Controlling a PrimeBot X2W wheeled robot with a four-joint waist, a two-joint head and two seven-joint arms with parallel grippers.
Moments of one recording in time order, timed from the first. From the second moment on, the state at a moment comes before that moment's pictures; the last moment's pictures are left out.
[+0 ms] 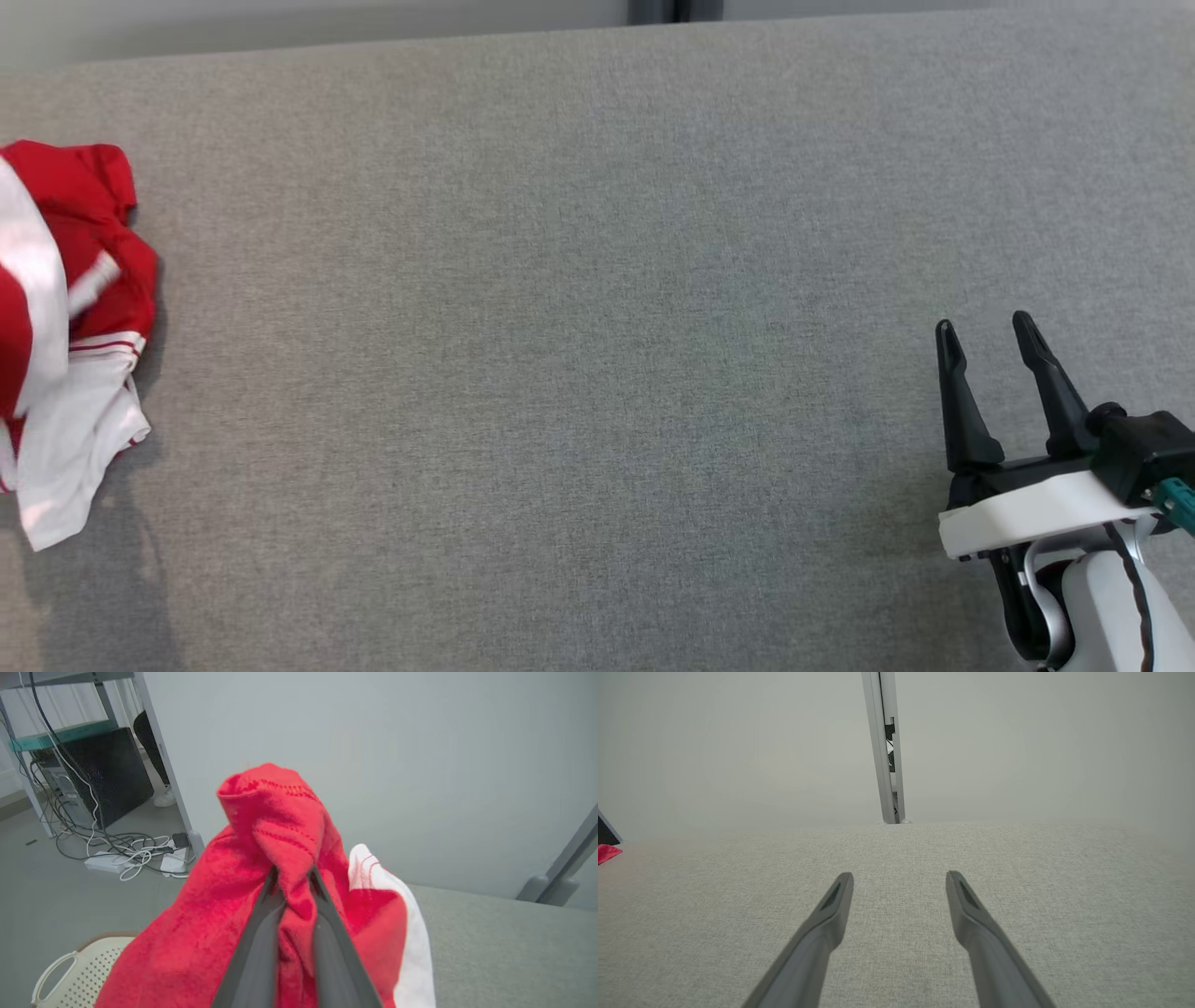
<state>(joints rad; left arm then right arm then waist) -0.57 0.46 0.18 0.53 -0.39 0.03 0.02 -0.23 -0.09 0.04 0.23 0.20 0.13 -0.26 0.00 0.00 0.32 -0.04</state>
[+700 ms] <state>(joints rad) -0.86 0.34 -0.10 0.15 -0.34 -0.04 0.08 -0.21 -0.05 0.07 0.27 0.28 0.13 -0.26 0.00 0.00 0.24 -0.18</state>
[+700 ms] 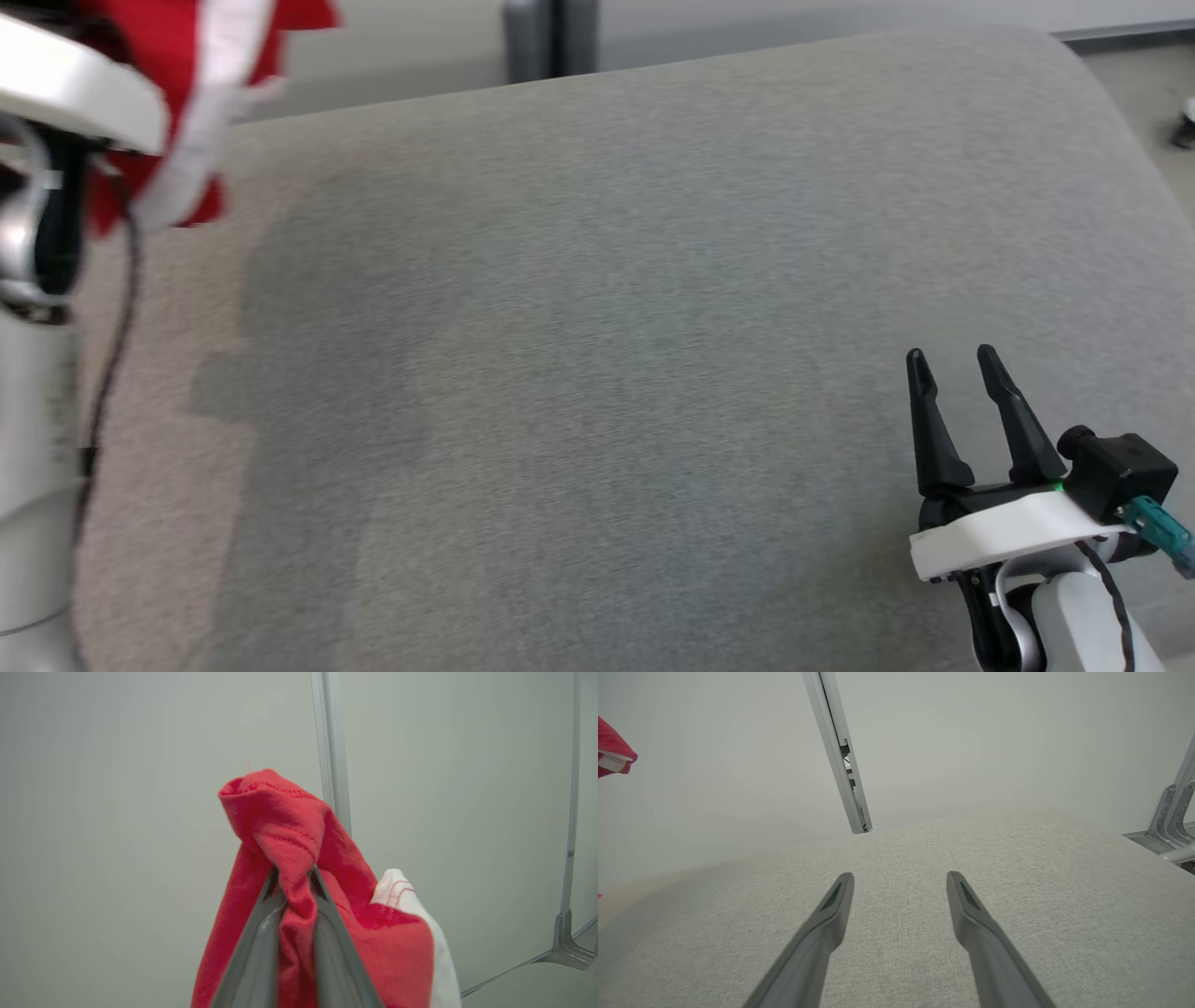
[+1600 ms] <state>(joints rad) -0.60 0.07 -0.40 0.65 -0.37 -0.09 -0.12 -0.21 -0.05 0.08 0.28 0.30 0.13 -0.26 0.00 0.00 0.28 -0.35</state>
